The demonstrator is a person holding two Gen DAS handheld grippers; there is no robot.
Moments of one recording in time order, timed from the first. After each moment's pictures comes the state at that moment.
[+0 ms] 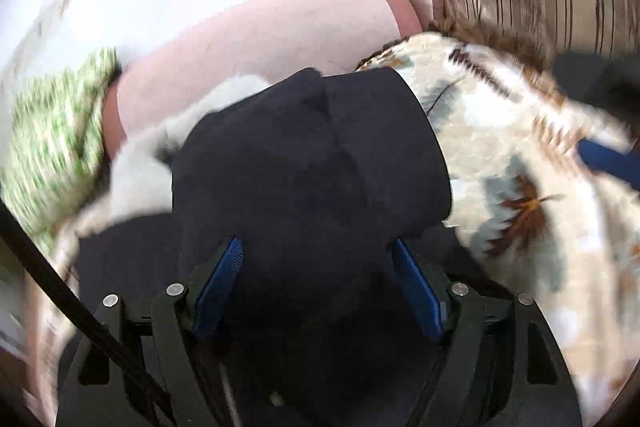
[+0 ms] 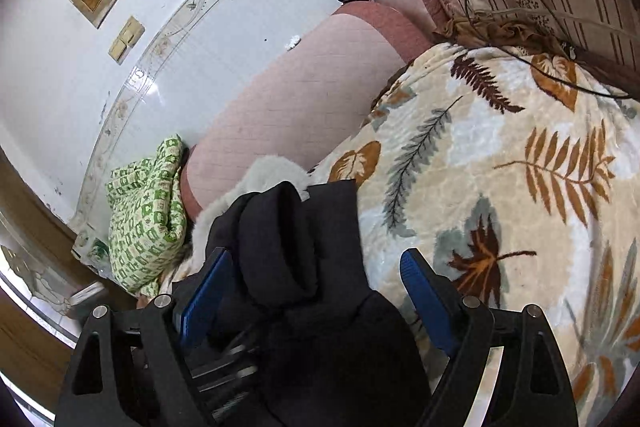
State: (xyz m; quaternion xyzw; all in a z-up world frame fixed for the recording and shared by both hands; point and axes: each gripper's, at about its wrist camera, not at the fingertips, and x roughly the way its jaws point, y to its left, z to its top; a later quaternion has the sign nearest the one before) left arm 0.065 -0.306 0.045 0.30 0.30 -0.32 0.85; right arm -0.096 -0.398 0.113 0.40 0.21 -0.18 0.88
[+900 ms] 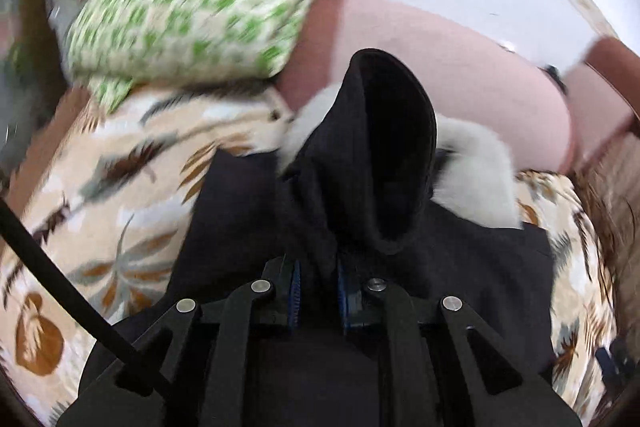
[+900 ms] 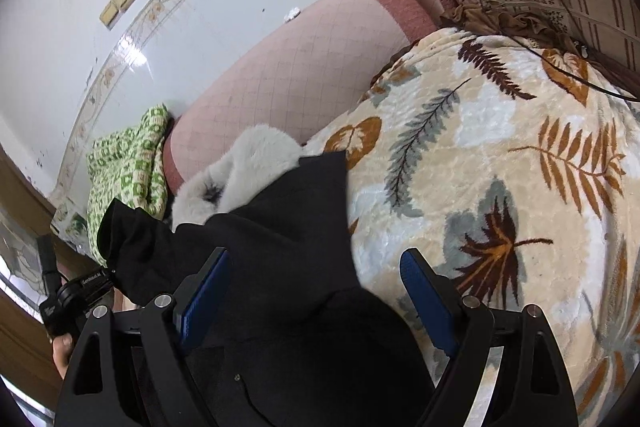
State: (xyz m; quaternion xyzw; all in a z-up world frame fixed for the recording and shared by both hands) left arm 0.274 -0.083 0.077 -0.01 0.43 -0.17 0.89; right arm -0.060 -0.378 0.094 0.36 0.27 -0.19 0.88
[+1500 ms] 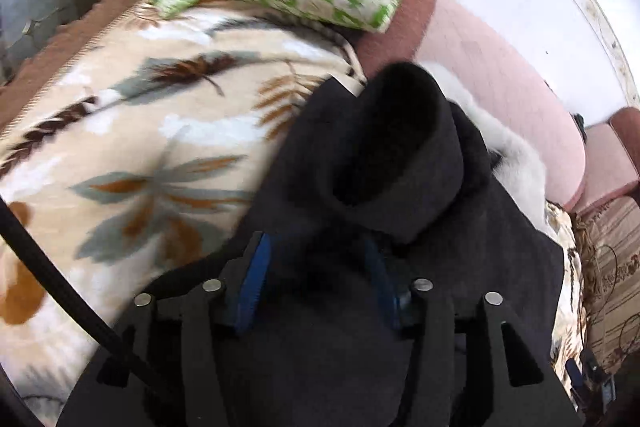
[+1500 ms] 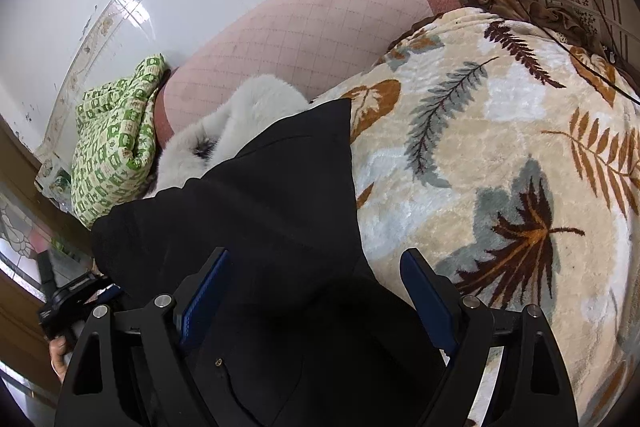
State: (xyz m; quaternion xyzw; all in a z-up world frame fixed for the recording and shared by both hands) left arm 0.260 0.018 0.036 -0.12 0.47 -0.14 0.86; right arm -0.028 -0.361 0.070 0.32 0.32 -0.18 0.87
